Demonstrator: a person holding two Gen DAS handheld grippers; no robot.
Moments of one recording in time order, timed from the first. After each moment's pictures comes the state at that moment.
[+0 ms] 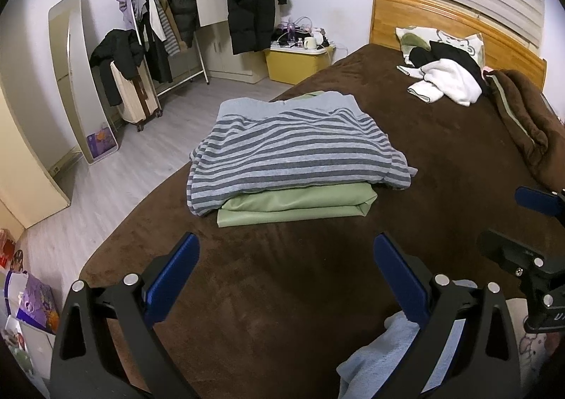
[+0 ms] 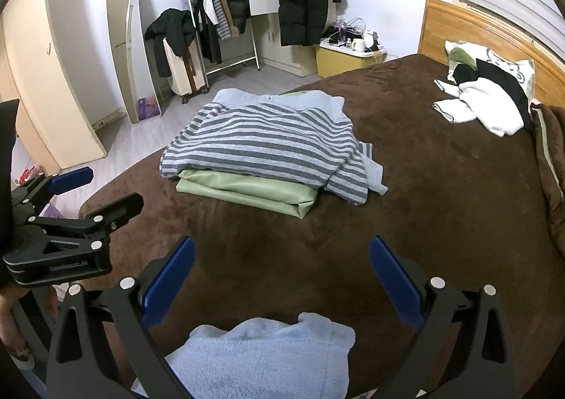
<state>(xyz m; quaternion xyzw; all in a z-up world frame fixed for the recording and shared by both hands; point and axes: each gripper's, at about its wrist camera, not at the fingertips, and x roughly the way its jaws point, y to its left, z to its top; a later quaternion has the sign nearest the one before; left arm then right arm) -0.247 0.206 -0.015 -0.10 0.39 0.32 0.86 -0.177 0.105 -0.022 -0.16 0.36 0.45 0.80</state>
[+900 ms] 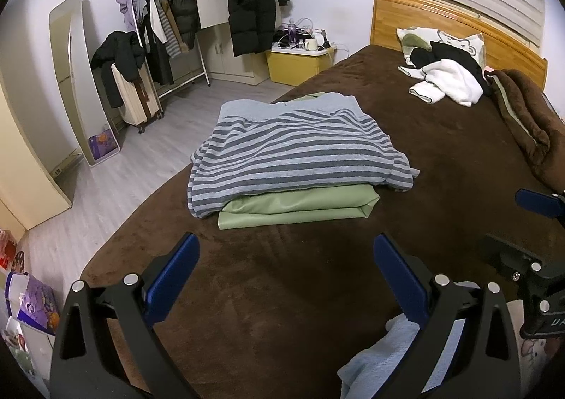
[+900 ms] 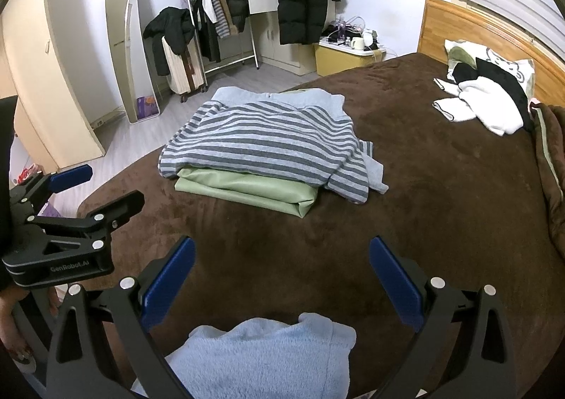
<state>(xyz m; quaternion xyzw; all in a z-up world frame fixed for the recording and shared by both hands) -0.246 0.207 -0.015 -0.09 0.39 0.32 0.86 -0.179 0.109 -0.024 -0.16 0.36 0.45 0.80</state>
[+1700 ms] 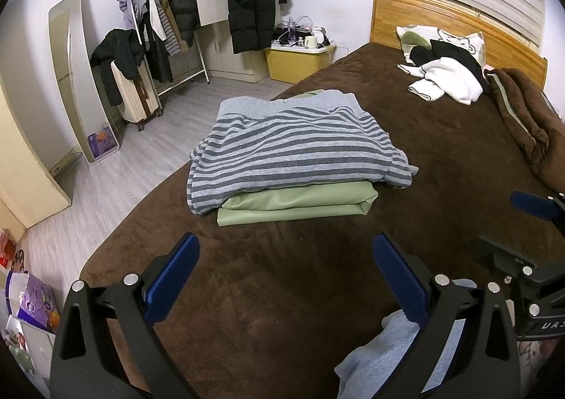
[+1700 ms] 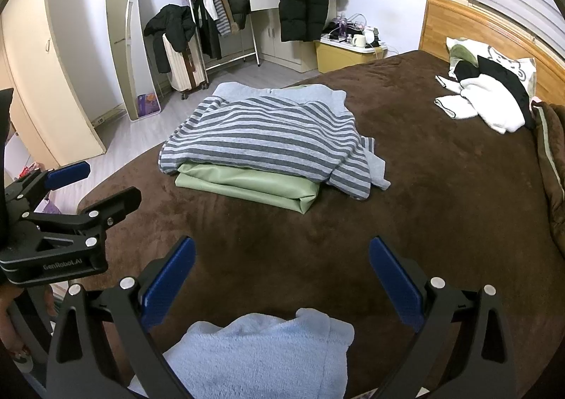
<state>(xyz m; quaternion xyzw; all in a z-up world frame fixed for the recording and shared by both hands) -0.245 0.208 -0.015 -0.09 0.40 0.32 0.86 -0.181 0.110 -0.025 -0.16 0.37 0.45 0.80</state>
